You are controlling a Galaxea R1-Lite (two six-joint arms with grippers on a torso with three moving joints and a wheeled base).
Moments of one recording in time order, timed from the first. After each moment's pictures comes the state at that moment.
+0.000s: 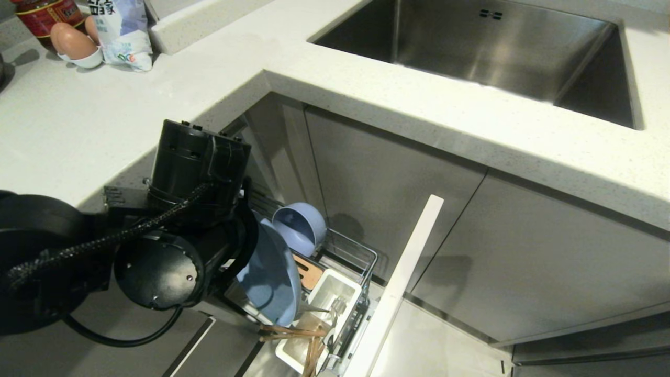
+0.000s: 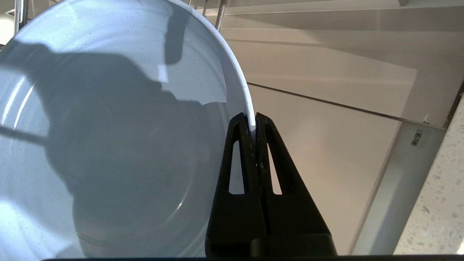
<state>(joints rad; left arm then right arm) -0.79 1.54 -1.02 -0.02 0.89 -1.75 0.00 0.00 0.00 0.00 -0.02 0.02</state>
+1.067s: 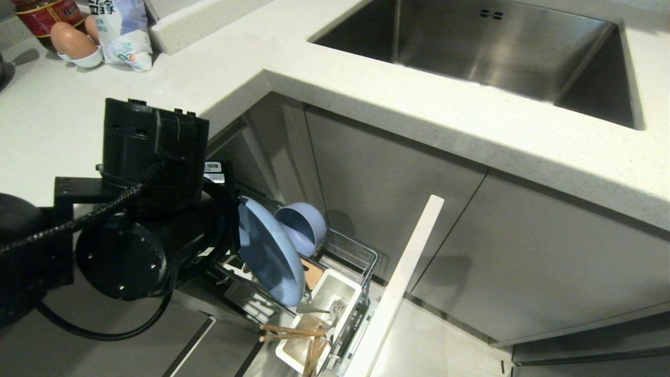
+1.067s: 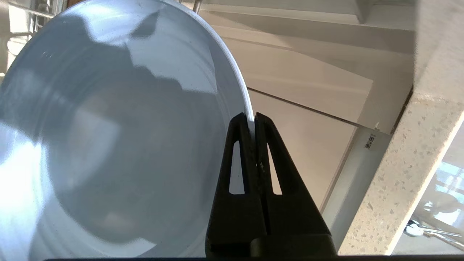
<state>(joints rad) -0.75 1.48 -1.00 -0.09 0.81 -1.75 0.00 0.00 0.00 0.00 -0.02 0.02</state>
